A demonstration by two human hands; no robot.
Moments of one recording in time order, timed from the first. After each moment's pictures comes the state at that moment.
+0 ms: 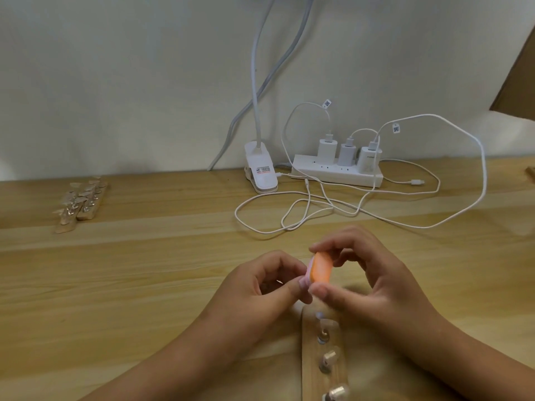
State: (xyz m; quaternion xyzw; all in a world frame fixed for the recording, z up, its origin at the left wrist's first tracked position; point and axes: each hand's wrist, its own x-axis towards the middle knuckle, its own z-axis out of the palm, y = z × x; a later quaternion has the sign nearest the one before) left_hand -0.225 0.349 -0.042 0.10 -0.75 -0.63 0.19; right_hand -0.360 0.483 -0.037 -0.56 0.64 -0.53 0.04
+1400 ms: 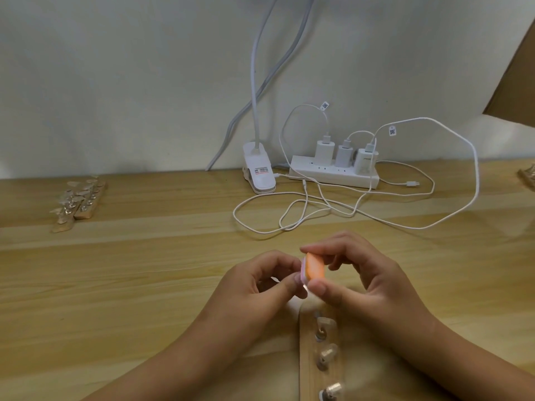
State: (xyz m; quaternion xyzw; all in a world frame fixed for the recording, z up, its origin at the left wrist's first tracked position) left_hand -0.224 0.348 -0.044 0.11 -0.76 -0.60 0.22; right_hand -0.354 0.485 -0.036 -0.53 0.65 -0.54 0.09
